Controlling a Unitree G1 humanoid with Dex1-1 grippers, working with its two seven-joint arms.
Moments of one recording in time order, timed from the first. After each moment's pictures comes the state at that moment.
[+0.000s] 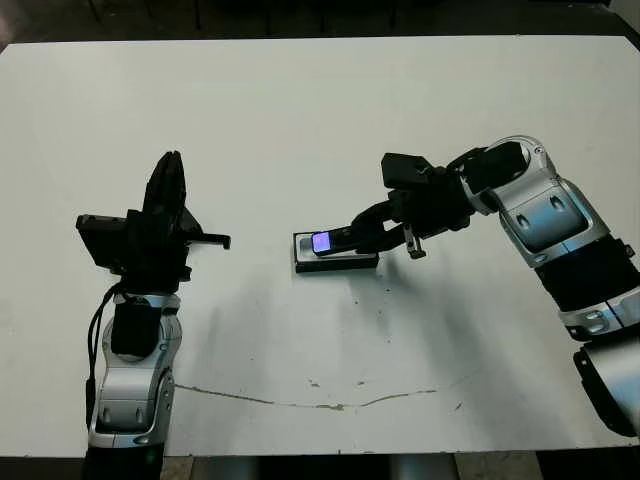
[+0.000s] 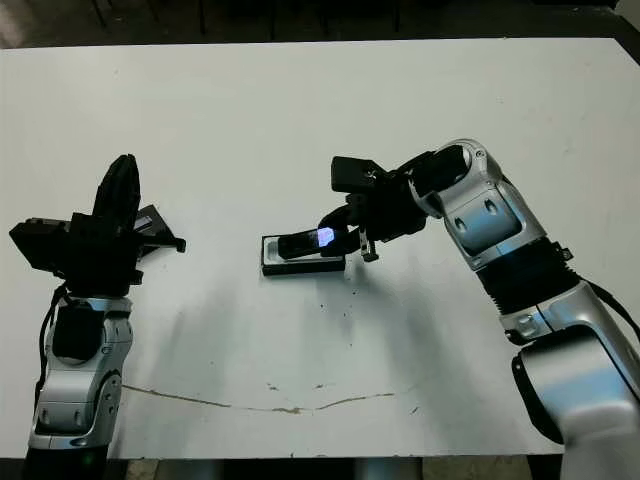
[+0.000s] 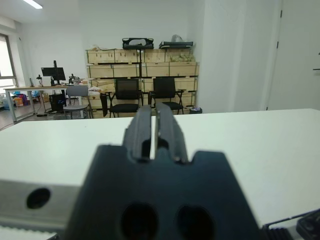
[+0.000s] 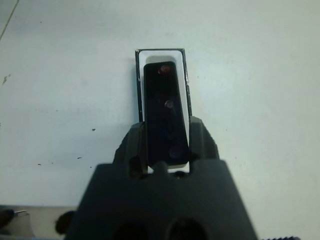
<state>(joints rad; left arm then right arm) -0.04 0.13 0.04 -0.26 -0.04 -0.15 -0.04 -0.87 -0.57 0.46 0.28 -0.04 0.38 1.38</state>
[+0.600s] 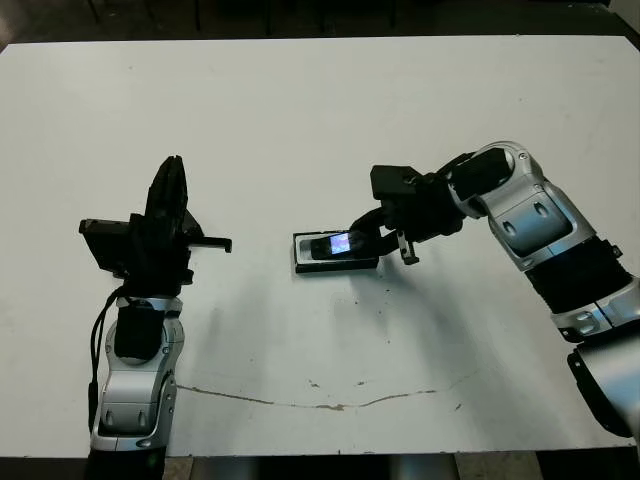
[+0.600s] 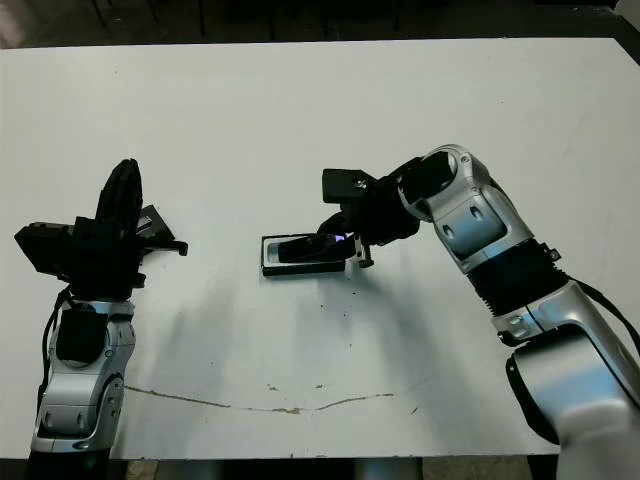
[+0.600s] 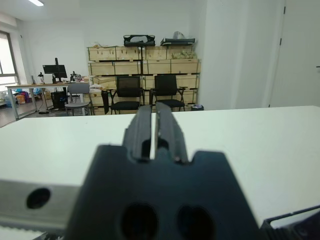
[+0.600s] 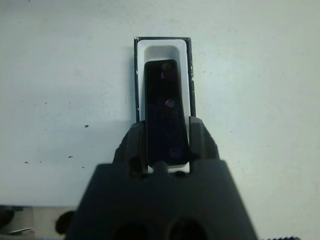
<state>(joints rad) -0.02 0.12 0.04 -0.26 -0.04 -0.14 -0.03 -0.87 -0.54 0.51 0.29 -0.09 0.35 1.36</state>
